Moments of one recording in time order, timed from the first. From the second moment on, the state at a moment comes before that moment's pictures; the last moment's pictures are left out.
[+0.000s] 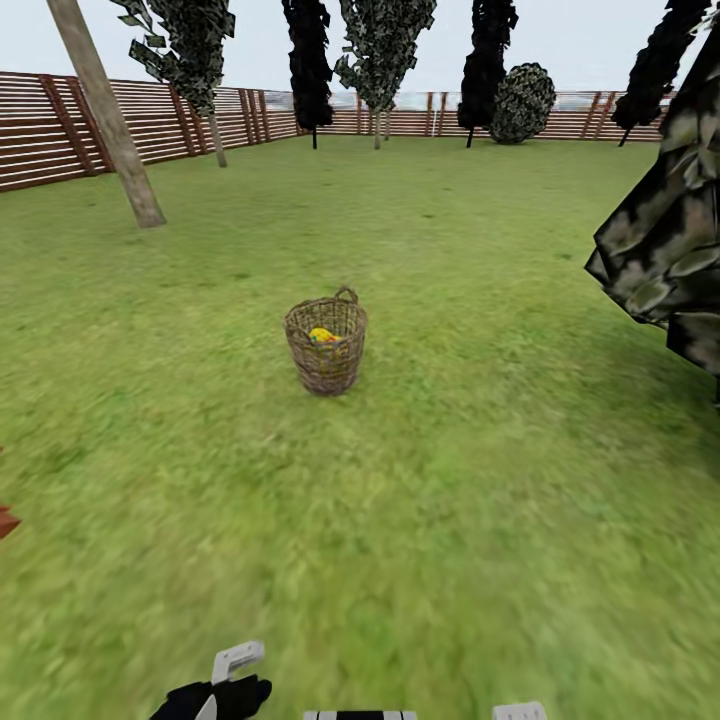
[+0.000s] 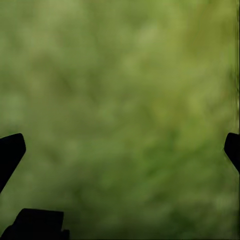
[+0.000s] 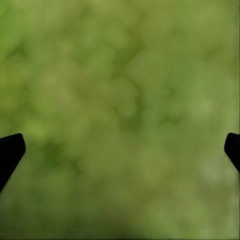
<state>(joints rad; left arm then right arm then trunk) -0.44 -0.03 0.26 -0.32 0.00 0.27 -0.08 -0.21 0.01 0.00 -0.41 0.07 -0.18 -0.01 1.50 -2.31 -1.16</state>
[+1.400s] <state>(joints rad) -0.44 -0.03 0.26 -0.32 0.00 0.27 -0.08 -0.21 0.01 0.00 -0.41 0.07 -0.18 -0.01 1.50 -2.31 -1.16</state>
